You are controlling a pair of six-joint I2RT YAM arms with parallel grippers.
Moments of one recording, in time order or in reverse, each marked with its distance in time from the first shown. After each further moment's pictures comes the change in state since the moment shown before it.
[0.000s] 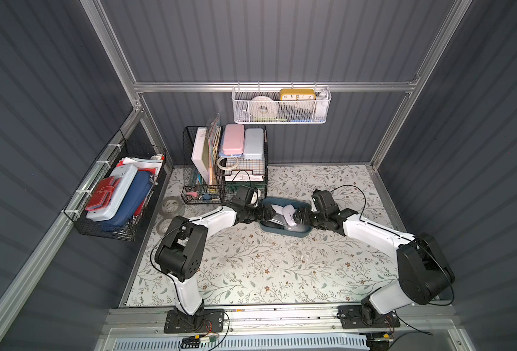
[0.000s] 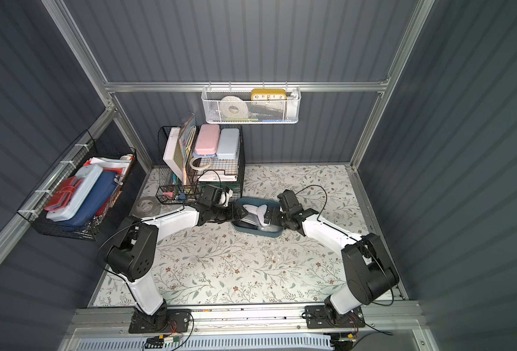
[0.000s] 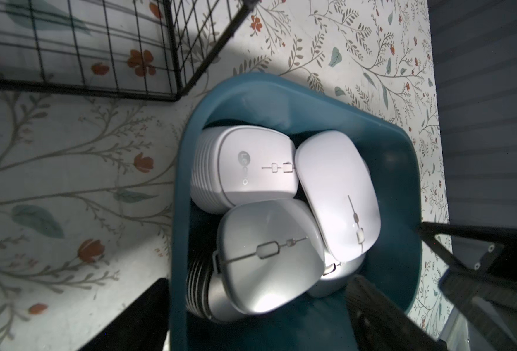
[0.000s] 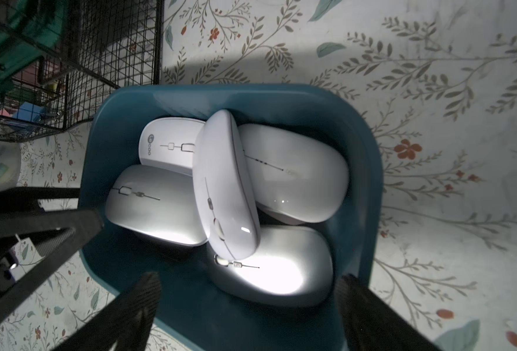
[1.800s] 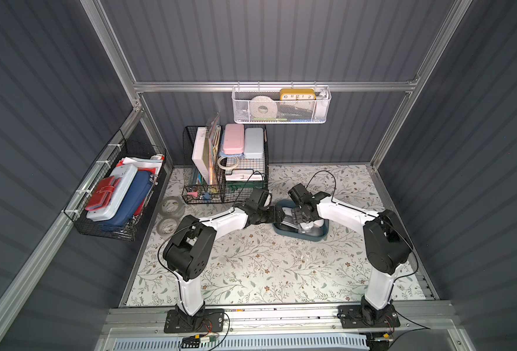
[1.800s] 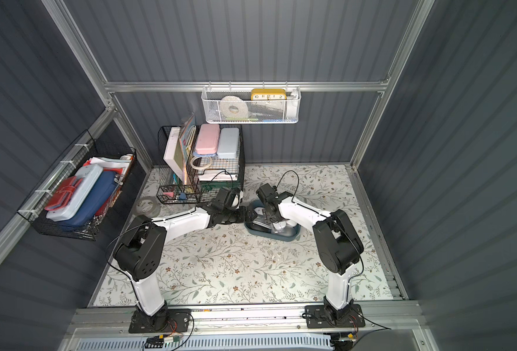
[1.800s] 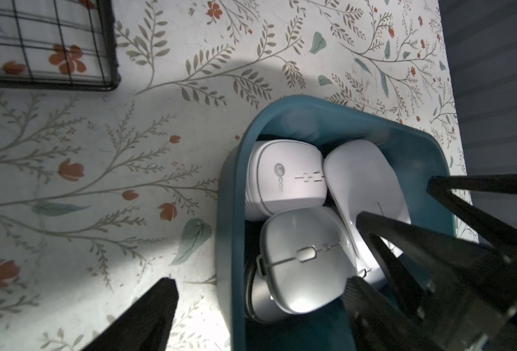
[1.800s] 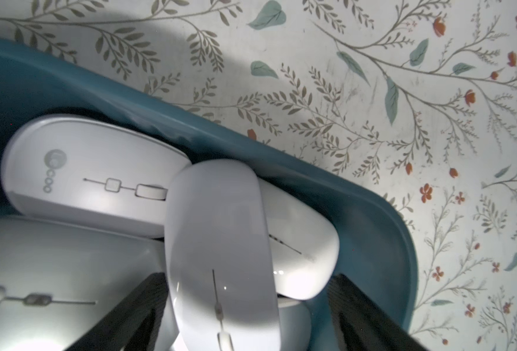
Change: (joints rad) left arm -0.125 0.023 0.026 0.011 -0.132 -0.029; right arm 0.090 0.351 0.422 -0.424 0.451 -0.272
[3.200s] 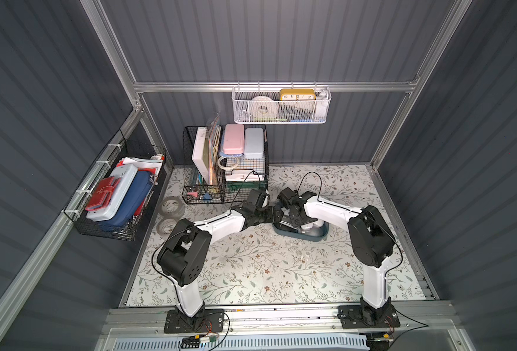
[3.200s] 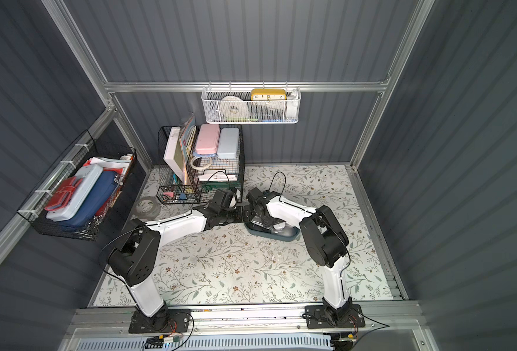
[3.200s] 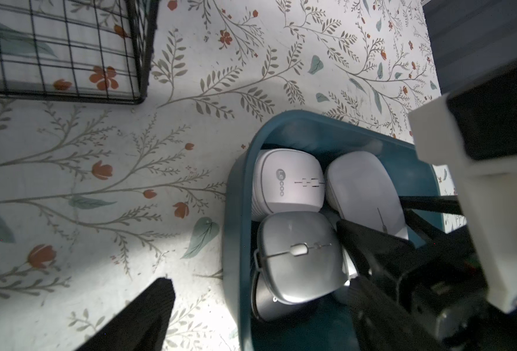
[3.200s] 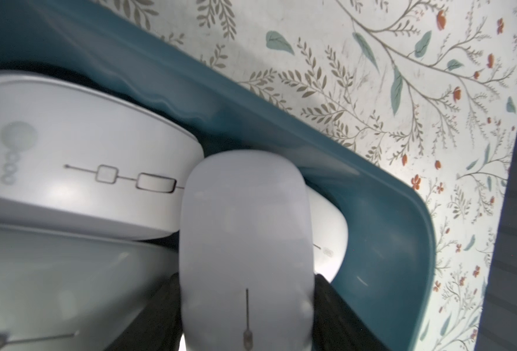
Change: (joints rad) left arm 0.000 -0.068 -0.054 0.042 -0.046 -0.019; right arm 0.076 0.115 0.115 -0.153 0.105 0.043
